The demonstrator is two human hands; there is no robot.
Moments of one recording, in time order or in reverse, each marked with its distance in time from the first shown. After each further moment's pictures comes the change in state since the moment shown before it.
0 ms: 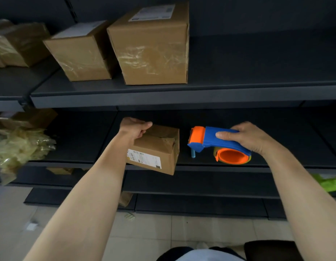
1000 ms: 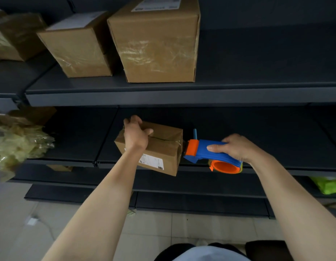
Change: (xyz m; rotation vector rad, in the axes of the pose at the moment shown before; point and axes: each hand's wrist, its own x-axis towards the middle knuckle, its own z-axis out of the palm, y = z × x) left_hand 0.001 -0.028 0.019 0.428 0.291 0.265; right_hand 0.028 0.014 0.042 -0.192 -0.099 0.118
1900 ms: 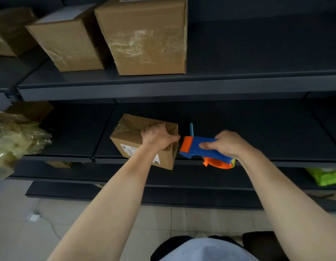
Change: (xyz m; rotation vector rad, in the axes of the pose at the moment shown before) left_hand -0.025 0.029 0.043 0.498 -0.375 0.196; right_hand -0.003 -0.002 0.017 -0.104 0.041 0.073
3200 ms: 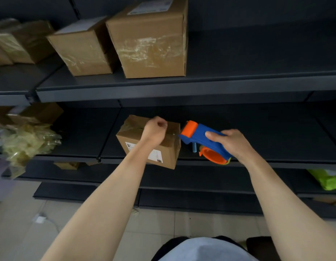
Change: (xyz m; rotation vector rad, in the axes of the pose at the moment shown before) left_hand -0.024 -0.006 -0.026 -0.683 0.105 -0.014; right_hand -0.020 0.010 0.000 0.533 0.116 -0.119
